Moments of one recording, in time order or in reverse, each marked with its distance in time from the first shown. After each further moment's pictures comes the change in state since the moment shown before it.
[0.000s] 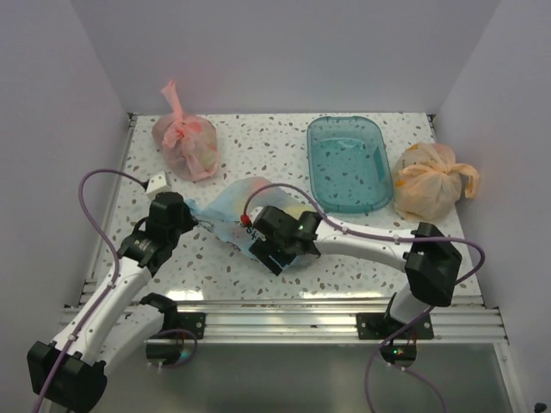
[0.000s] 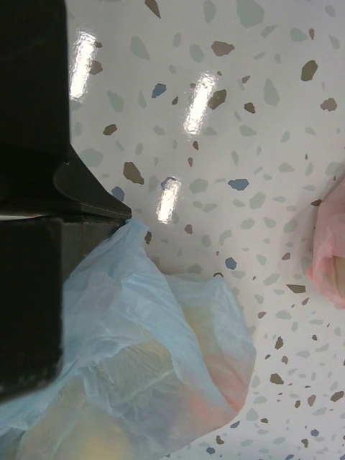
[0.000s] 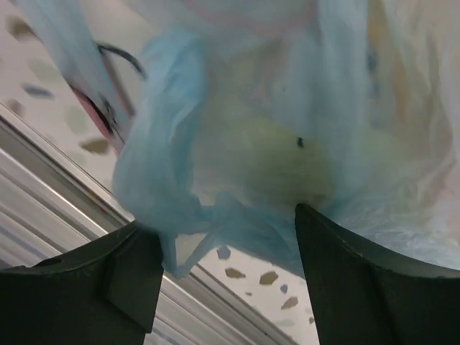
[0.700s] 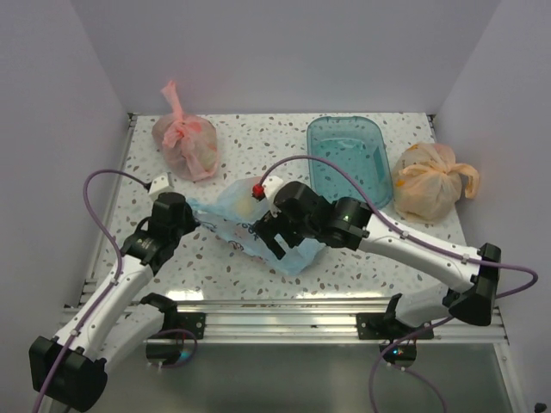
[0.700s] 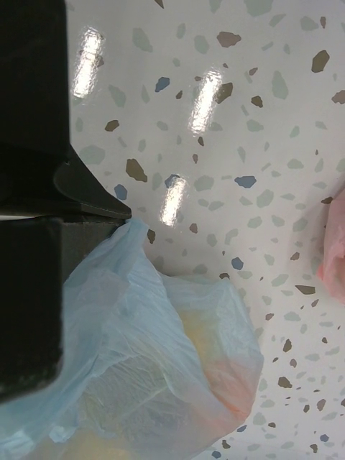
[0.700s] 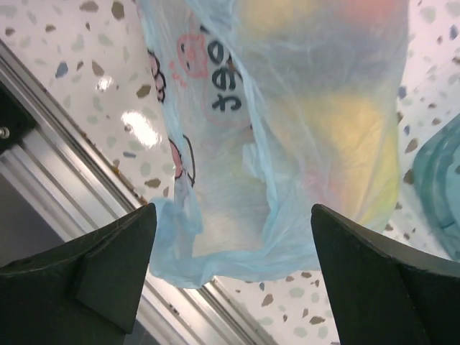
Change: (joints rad) left arm -0.001 0.029 -0.016 0.011 0.025 -0.018; right arm 0.014 -0.251 0.112 -0.123 0.050 -0.005
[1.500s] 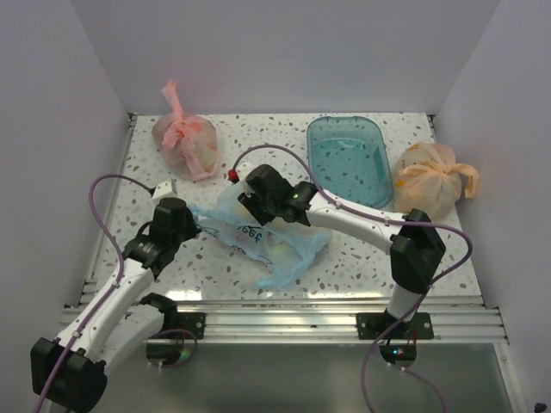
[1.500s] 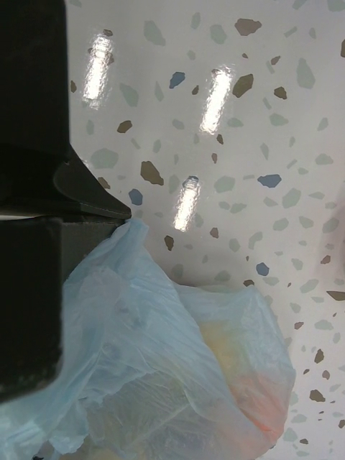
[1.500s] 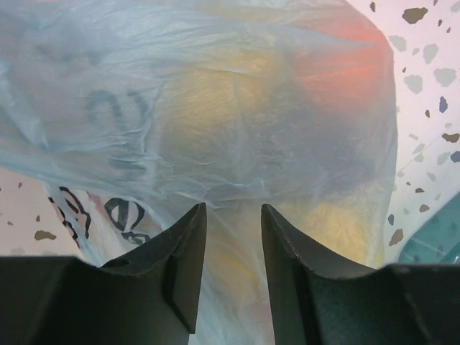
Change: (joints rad) left arm 0.002 -0.019 -0.053 0.006 0.049 0.019; right arm -0.124 0.381 0.097 0.315 -0.002 -0.160
